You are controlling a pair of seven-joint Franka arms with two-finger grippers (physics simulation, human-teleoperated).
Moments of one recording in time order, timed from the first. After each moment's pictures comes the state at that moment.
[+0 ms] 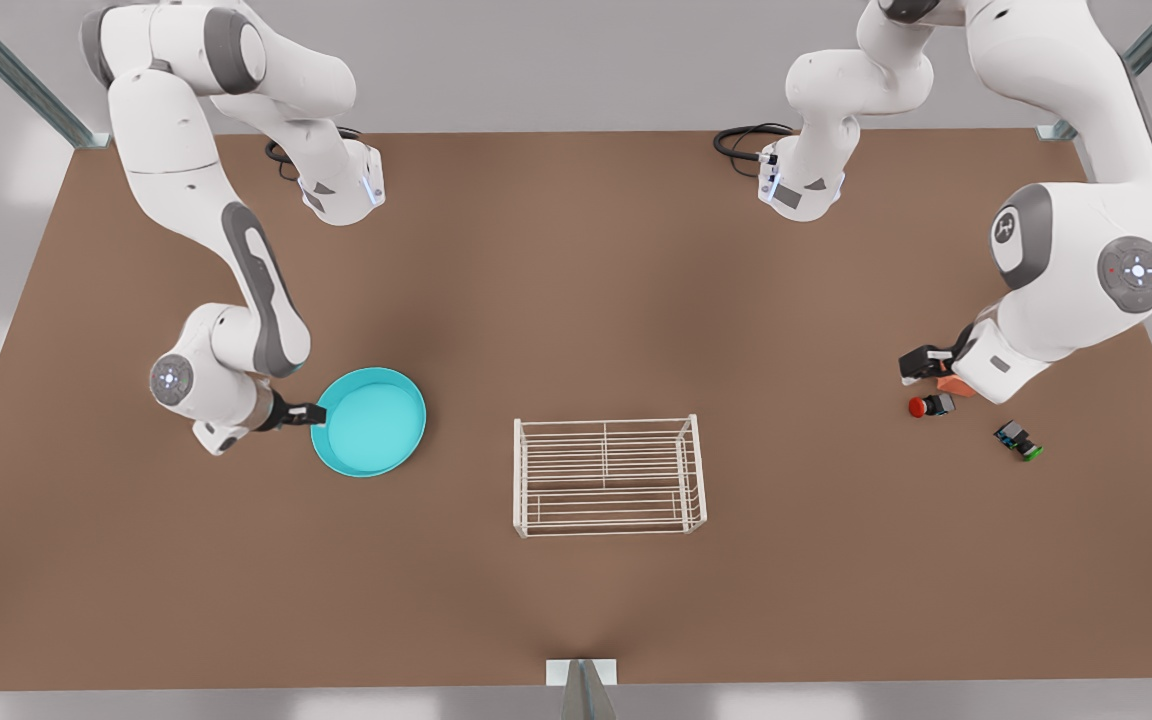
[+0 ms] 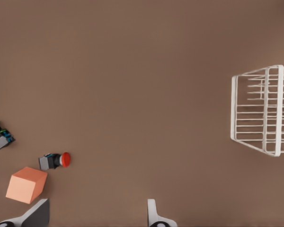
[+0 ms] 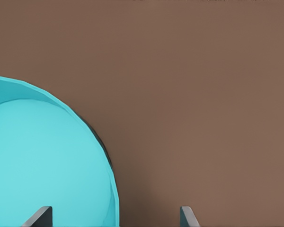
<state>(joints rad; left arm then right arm) -0.02 0.16 0.00 -1.61 -0.02 1.69 -0.03 0.03 0.42 -0.04 -2.09 0.22 2.39 -0.22</state>
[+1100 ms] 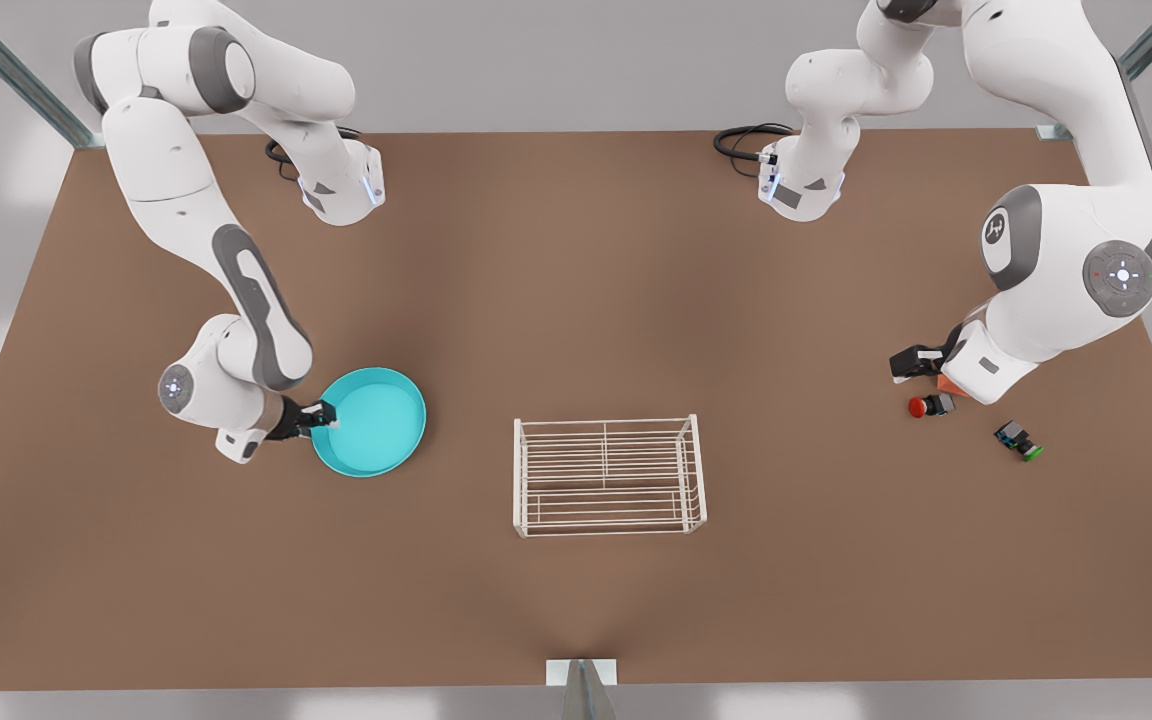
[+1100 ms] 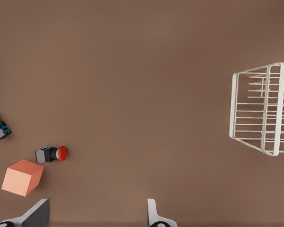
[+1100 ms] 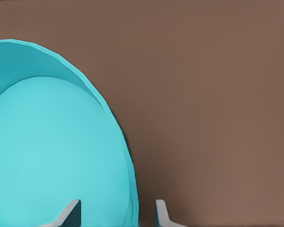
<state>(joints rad) -0.03 0.16 -0.01 -1.61 -0.01 1.68 -0.07 -0.12 0.49 0.11 -2.09 0.36 2.44 -0.56</state>
